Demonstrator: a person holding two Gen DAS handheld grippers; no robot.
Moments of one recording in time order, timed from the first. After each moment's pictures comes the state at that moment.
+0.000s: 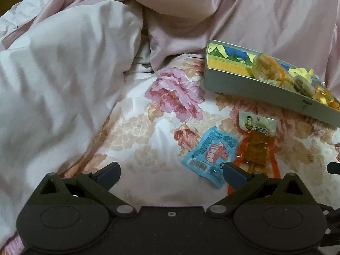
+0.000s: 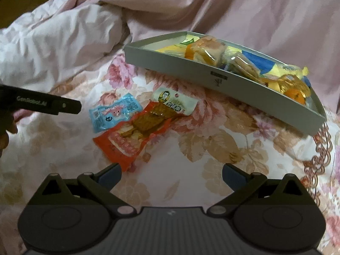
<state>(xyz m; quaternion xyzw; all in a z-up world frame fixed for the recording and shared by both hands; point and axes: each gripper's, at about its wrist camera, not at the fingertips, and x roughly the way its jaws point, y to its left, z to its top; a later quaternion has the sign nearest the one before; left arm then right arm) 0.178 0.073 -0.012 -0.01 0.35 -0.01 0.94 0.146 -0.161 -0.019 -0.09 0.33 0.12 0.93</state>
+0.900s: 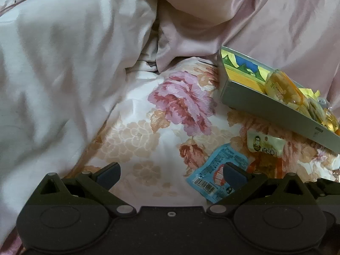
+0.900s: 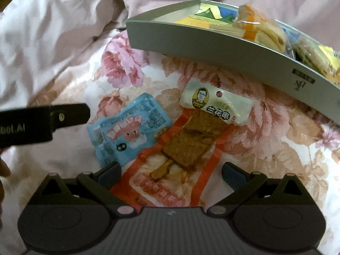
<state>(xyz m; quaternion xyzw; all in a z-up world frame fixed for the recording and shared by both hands) 0.212 0.098 -0.023 -0.08 0.35 -0.03 0.93 0.236 -0.089 -0.056 -0.05 0.41 0.09 0.91</state>
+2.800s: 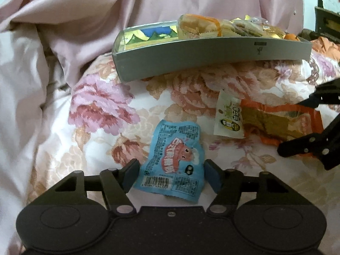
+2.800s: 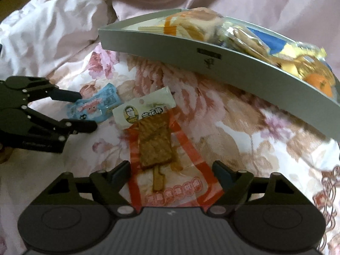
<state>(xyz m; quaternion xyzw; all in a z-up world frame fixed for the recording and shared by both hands) 0.223 0.033 -0.052 0.14 0.35 -0.20 0.91 0.204 -0.192 -0.050 -0.07 0.38 0.15 0.91</state>
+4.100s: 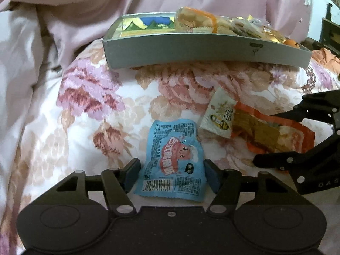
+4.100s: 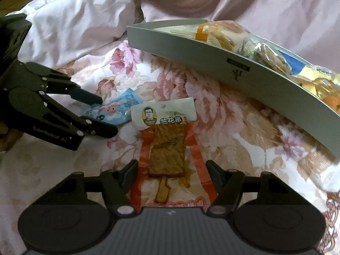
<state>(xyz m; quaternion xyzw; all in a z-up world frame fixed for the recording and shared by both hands) 0.217 0.023 -0.051 0.09 0.39 -0.20 0.90 0.197 -0.177 -0.054 -0.13 0.34 0.19 0.91</state>
